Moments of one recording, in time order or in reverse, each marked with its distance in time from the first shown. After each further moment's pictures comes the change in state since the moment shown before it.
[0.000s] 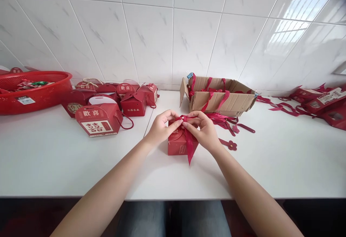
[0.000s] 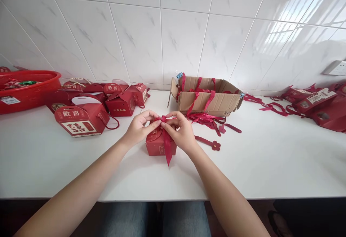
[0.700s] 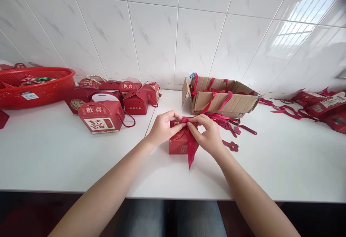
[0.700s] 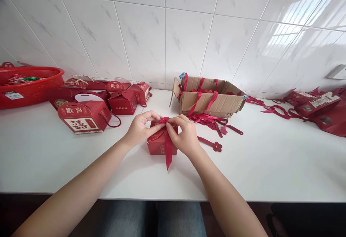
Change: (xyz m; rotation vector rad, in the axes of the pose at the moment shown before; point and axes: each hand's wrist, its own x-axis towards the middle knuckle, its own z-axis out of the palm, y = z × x) left_hand -0.003 0.000 0.002 0.102 0.037 0.110; right_hand -0.006 -0.003 -0.002 -0.407 0.086 -0.257
